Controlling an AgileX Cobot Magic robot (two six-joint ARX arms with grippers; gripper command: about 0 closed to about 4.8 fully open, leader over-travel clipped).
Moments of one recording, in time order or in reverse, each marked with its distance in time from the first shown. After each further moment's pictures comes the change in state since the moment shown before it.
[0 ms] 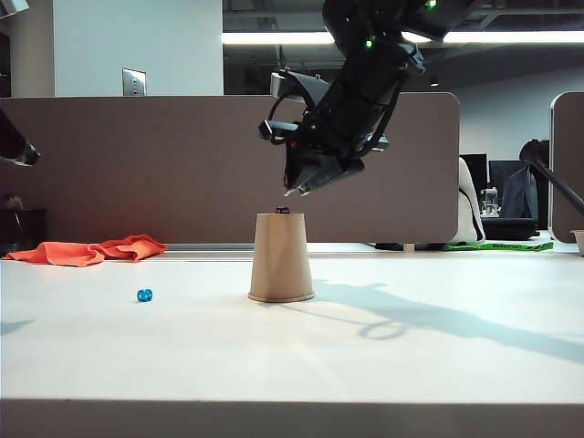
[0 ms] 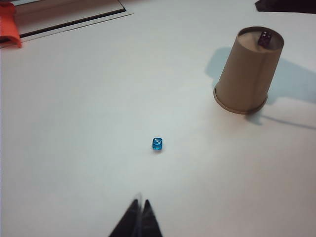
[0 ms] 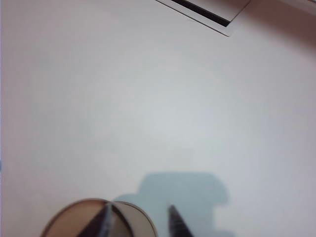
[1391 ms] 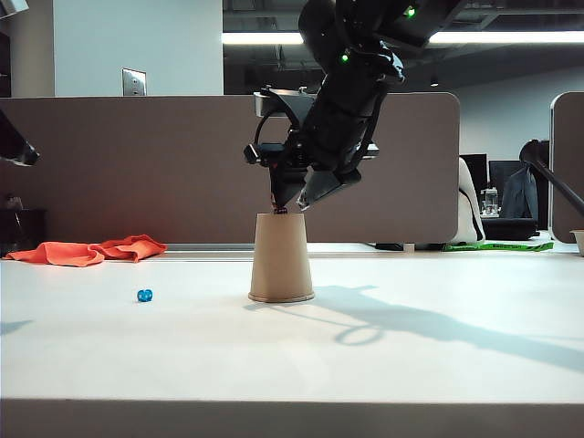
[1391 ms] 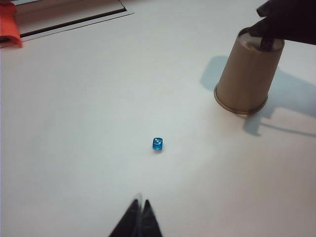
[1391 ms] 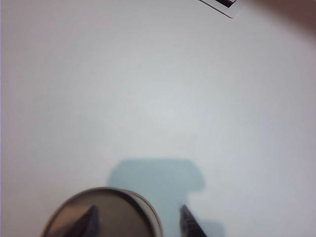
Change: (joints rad) left arm 0.000 0.000 0.000 0.000 0.000 0.000; right arm 0.055 0.030 0.003 -0.027 0.113 -0.027
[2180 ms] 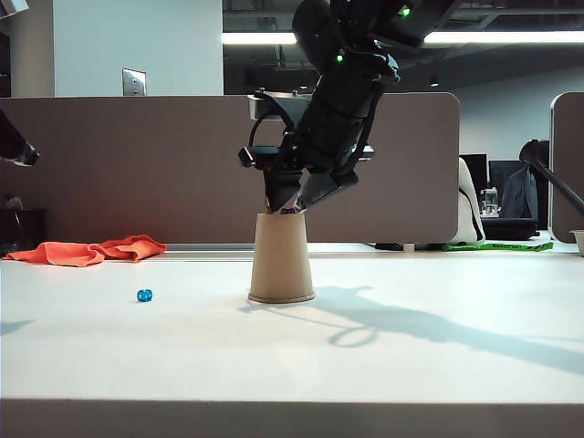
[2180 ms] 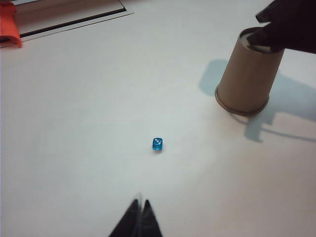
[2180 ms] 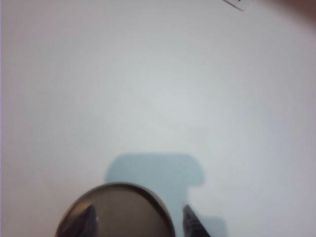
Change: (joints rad) left arm 0.000 0.000 0.000 0.000 0.000 0.000; right arm 0.015 0.004 0.002 -0.020 0.002 -0.002
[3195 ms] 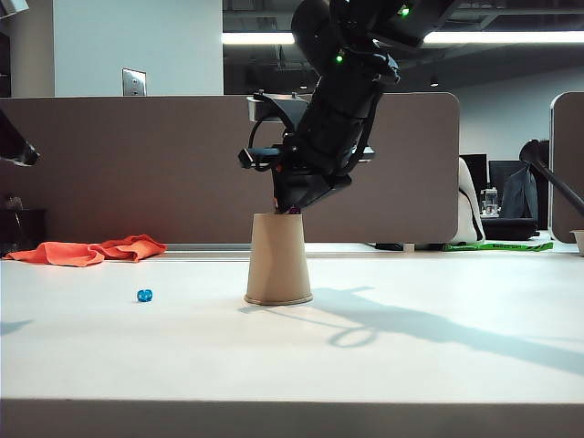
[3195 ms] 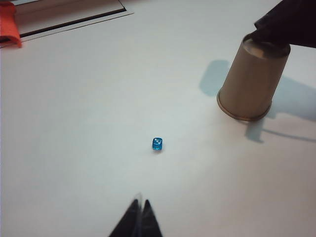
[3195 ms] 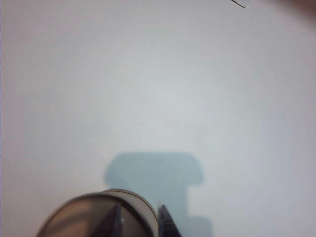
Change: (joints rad) left arm 0.000 0.000 0.000 0.000 0.000 0.000; right arm 0.001 0.000 -0.001 -0.008 0.001 -0.001
